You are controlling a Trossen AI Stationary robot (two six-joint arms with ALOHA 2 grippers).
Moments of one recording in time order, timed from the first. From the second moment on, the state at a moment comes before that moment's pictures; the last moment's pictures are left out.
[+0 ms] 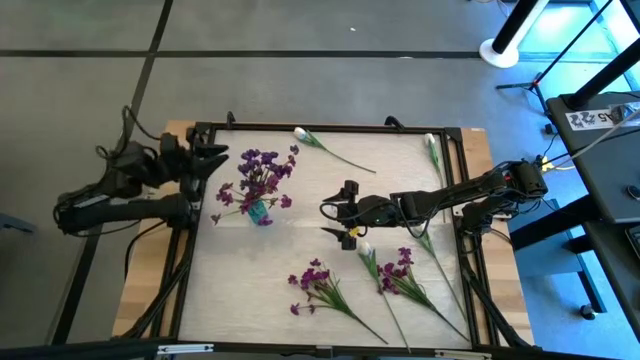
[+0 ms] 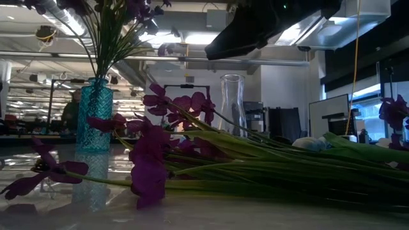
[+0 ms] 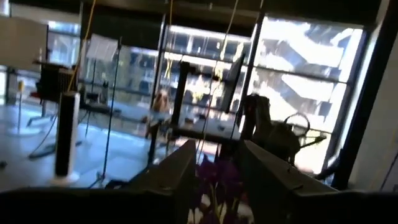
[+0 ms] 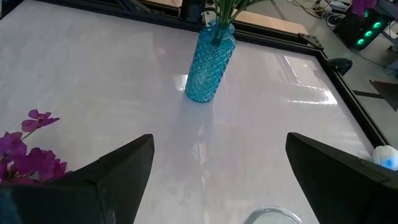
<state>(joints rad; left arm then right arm) 0.27 0.34 0.65 -0.12 -0.01 -0.19 0.16 1.57 0.99 0.11 0.28 -0.11</state>
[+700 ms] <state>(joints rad) 0.26 0.67 0.89 -0.52 0.02 -0.10 0.15 1.57 0.99 0.08 0.28 -0.08</state>
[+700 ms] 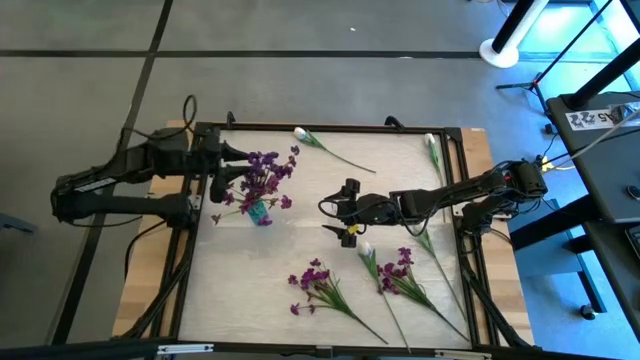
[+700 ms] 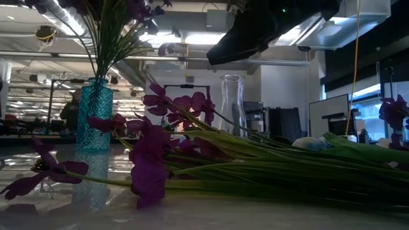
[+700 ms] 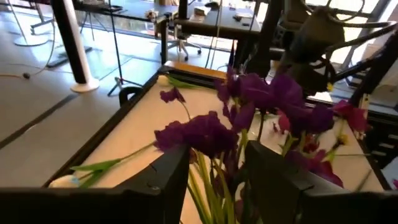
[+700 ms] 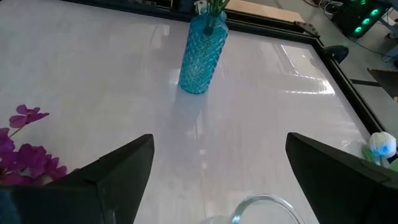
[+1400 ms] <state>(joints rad) 0.20 0.69 0.81 -0.57 0.04 -0.13 0.15 1.57 0.99 0.07 0.28 -0.08</state>
